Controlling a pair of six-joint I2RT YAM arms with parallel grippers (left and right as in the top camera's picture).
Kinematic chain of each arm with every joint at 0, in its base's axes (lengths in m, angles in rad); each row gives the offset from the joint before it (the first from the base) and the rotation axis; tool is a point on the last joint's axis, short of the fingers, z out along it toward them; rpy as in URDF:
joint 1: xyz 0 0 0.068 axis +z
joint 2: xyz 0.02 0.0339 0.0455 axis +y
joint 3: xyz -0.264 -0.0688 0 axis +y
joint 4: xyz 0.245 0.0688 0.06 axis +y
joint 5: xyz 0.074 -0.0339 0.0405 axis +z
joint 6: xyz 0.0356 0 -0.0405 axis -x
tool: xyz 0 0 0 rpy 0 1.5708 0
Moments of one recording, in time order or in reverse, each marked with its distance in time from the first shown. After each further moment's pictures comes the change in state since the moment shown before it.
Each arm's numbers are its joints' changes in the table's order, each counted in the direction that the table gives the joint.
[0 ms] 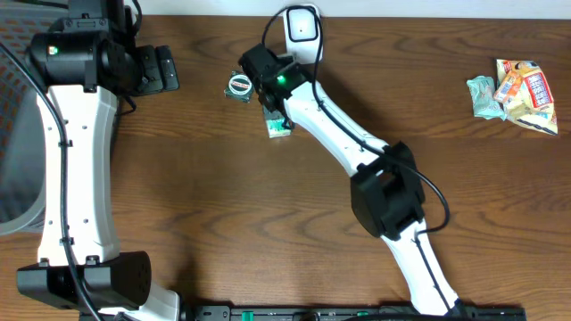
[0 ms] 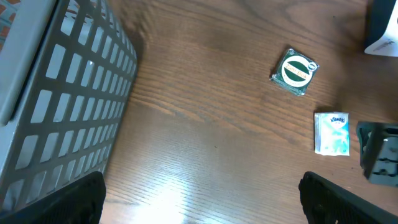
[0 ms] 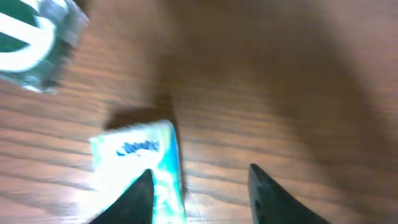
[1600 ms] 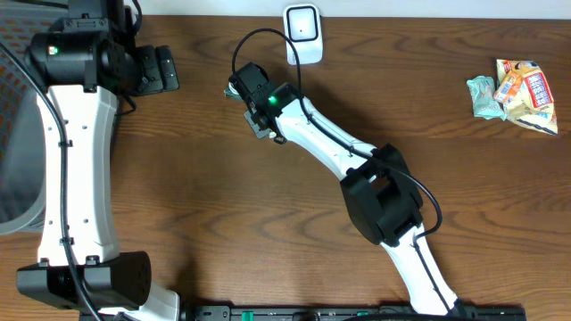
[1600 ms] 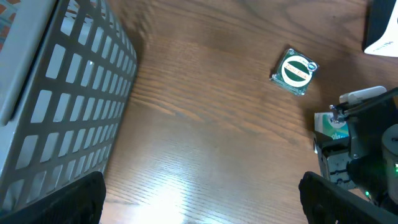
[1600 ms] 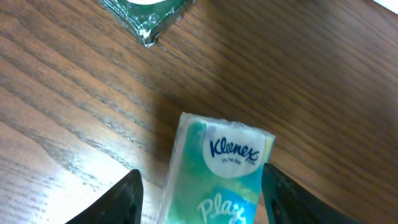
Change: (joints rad) left arm 0.000 0.000 0.000 0.000 0.000 0.000; right arm 0.045 -0.012 0.192 -0.240 0.105 0.317
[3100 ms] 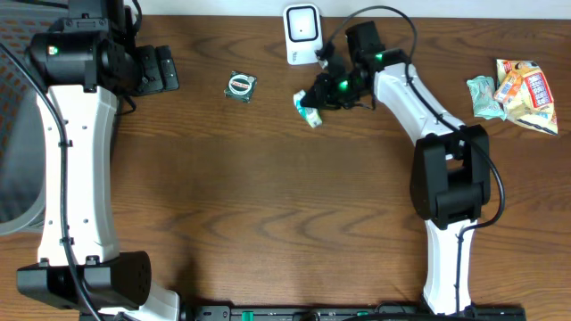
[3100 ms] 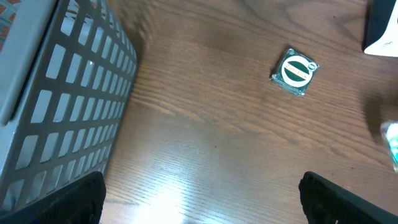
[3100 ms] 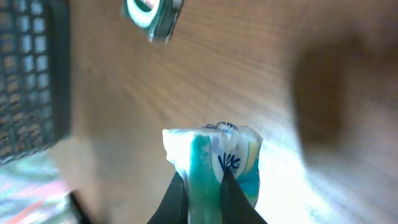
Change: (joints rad) left arm 0.000 0.000 0.000 0.000 0.000 0.000; right arm -0.433 -0.117 0.139 0.056 0.985 -0.077
